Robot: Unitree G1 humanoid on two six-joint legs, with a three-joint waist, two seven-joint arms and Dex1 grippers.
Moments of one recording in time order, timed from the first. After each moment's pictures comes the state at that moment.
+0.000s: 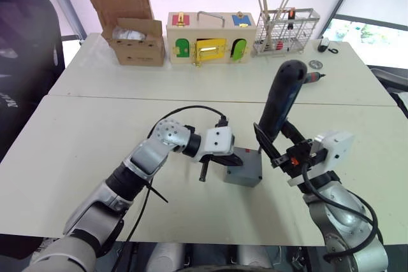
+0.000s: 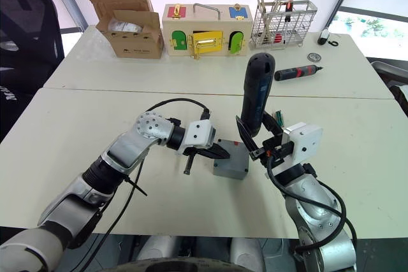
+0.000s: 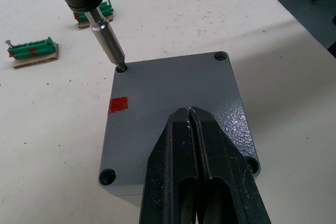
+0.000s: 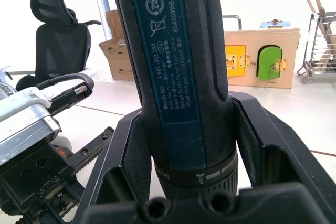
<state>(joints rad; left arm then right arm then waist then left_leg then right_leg) -0.64 0.37 -0.53 0.02 -0.11 0.28 -1.20 0.23 -0.32 -0.02 -0.78 0.30 0.32 0.28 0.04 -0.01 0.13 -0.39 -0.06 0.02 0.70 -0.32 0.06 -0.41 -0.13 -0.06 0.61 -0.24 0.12</state>
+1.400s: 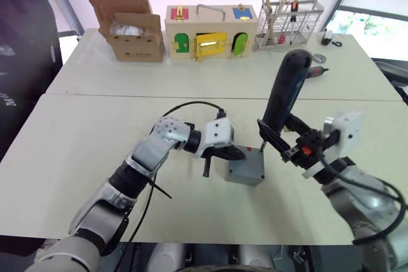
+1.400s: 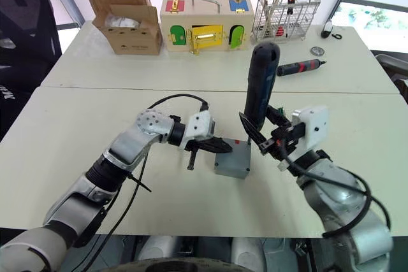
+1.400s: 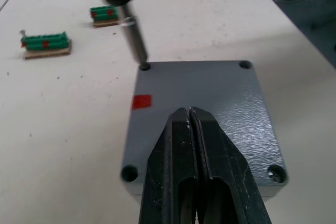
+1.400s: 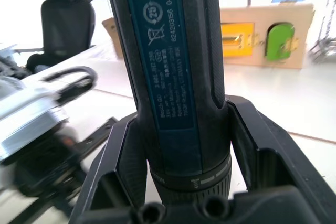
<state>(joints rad) -0.65 0.33 -0.43 0.04 -0.20 0.38 -1.17 0.02 -0.54 -0.28 -0.88 0.72 0.73 0.28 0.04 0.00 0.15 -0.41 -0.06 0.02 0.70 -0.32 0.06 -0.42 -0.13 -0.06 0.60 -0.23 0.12</state>
